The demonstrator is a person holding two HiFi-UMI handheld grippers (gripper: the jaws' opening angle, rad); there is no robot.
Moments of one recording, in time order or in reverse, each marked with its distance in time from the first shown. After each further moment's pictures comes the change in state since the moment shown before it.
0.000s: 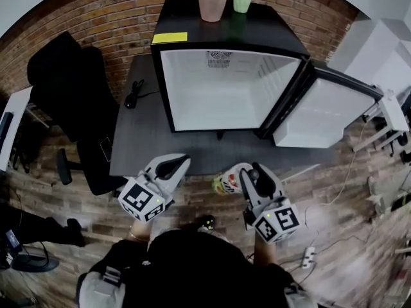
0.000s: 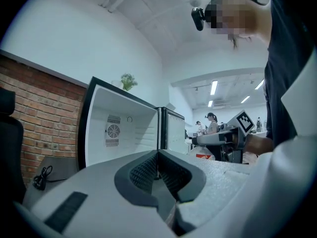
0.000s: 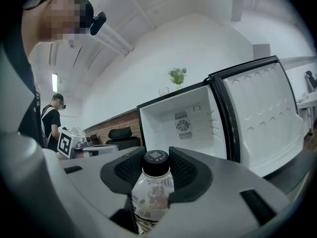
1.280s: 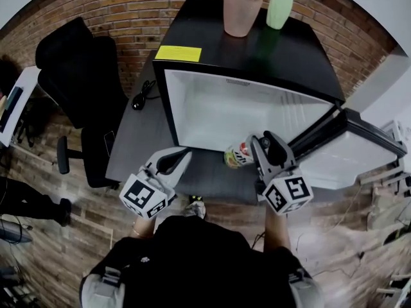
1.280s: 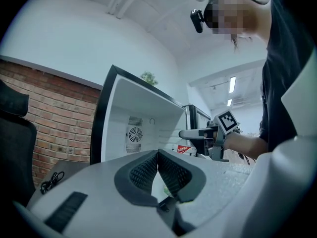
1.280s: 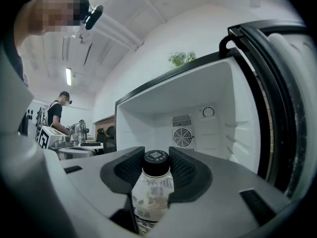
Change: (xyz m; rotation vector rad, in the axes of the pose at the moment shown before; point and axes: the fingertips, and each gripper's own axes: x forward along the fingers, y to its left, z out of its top) left arm 0.066 0.098 0.002 -0.016 -0.044 0.220; right arm 0.179 -0.102 0.051 -0.133 0.007 0.160
